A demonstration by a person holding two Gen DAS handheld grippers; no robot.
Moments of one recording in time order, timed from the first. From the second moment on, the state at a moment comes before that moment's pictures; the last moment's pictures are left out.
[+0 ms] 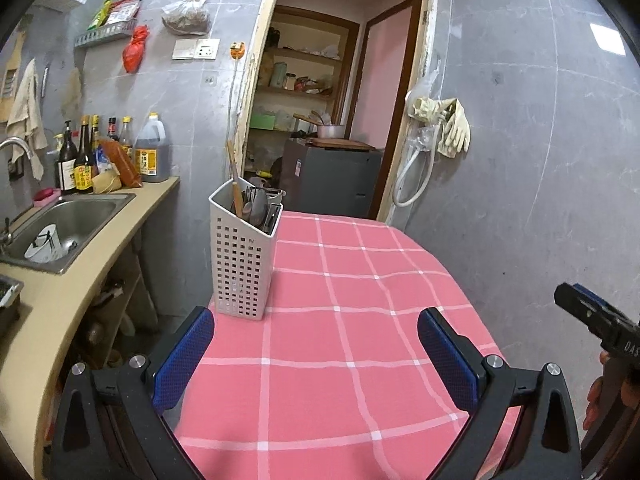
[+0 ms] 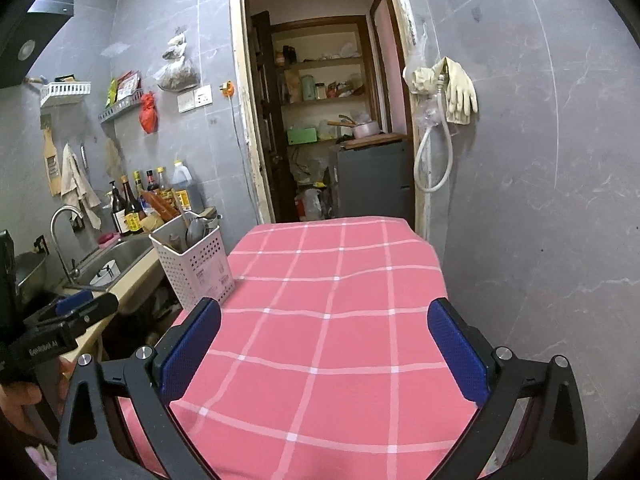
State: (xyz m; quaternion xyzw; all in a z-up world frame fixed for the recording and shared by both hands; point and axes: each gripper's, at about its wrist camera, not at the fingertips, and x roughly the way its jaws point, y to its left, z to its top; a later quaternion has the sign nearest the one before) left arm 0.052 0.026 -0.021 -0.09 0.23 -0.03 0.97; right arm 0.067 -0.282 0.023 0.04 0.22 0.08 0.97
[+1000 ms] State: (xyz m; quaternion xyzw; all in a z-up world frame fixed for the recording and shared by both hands) left arm 0.038 0.022 -0.020 -0.08 0.22 -0.03 0.97; right arm 0.062 -0.284 0.020 0.04 0.22 0.09 0.97
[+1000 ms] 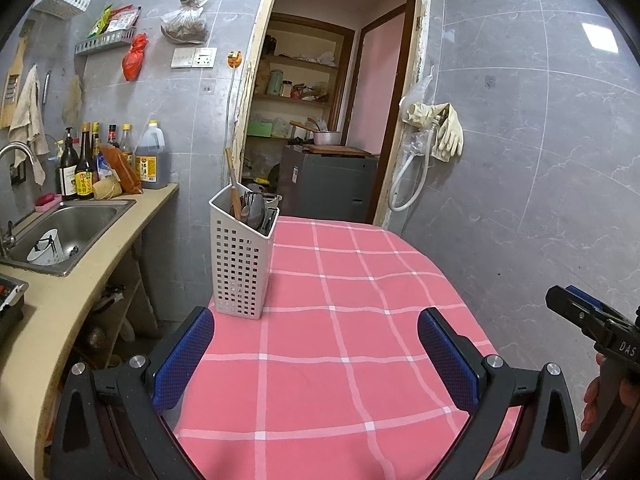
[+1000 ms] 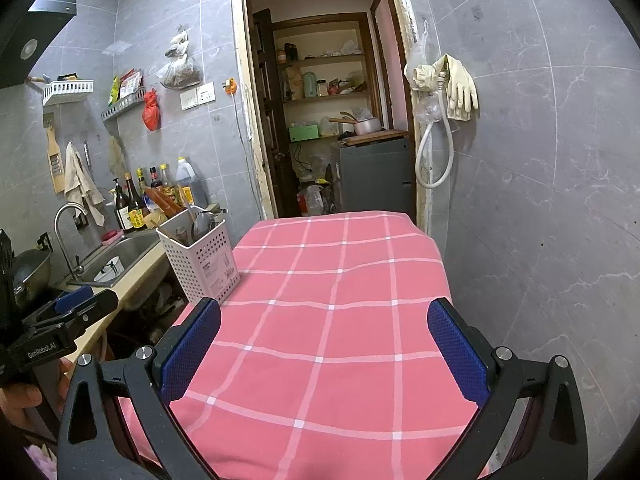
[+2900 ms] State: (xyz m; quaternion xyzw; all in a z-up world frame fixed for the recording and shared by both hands) left arm 0.035 0.013 -0.025 -0.08 0.23 -0.04 0.97; right arm 0.062 -0.285 0.021 0.05 0.22 0.09 0.97
